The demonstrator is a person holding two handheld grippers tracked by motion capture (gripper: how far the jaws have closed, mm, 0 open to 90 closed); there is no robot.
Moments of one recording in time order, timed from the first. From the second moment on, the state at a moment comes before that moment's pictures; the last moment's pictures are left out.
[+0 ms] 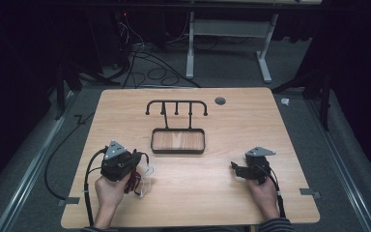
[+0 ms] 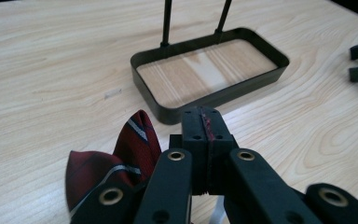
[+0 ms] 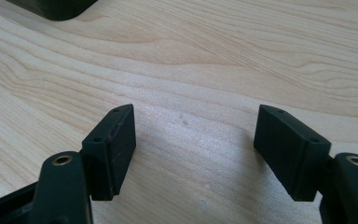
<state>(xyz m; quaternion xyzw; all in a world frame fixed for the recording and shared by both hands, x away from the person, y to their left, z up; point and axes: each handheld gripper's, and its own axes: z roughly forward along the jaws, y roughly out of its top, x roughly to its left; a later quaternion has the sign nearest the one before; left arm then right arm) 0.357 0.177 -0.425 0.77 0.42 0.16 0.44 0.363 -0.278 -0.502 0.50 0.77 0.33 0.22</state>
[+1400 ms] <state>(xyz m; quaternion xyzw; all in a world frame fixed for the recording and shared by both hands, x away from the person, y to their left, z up) 0.361 0.167 -0.378 0.76 0.39 0.17 0.49 0.363 -0.279 -0.502 0.50 0.77 0.33 0.22</state>
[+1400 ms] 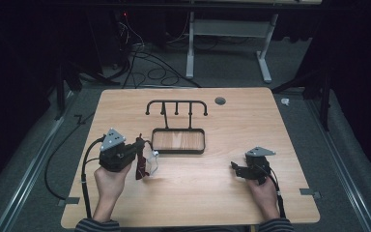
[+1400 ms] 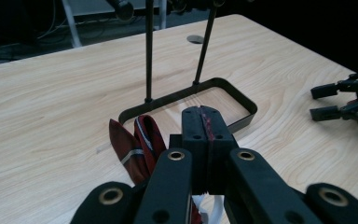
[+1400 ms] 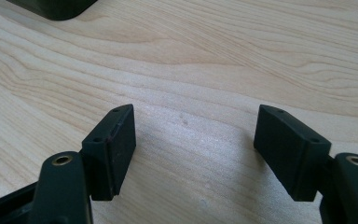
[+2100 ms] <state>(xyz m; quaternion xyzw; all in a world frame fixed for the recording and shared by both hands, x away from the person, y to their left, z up) 0.373 0.157 -0.363 0.76 0.38 0.17 0.50 0.363 -0.279 -0.502 0.50 0.77 0.33 0.22</state>
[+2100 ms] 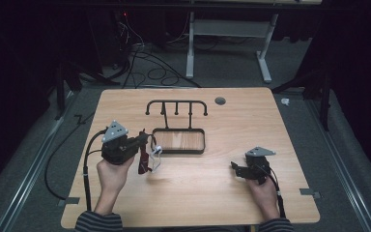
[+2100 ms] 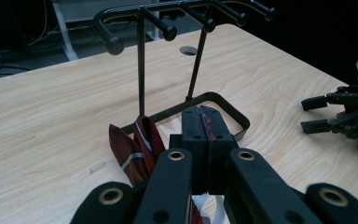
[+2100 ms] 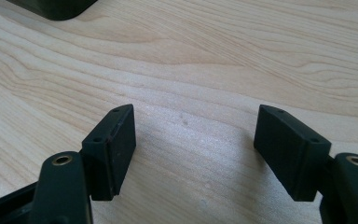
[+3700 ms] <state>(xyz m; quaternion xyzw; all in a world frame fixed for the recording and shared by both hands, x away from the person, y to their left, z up) 0.421 0.102 -0.338 0.78 0.35 0.14 0.51 0.363 -0.279 -0.502 0.50 0.78 0.32 0.22</state>
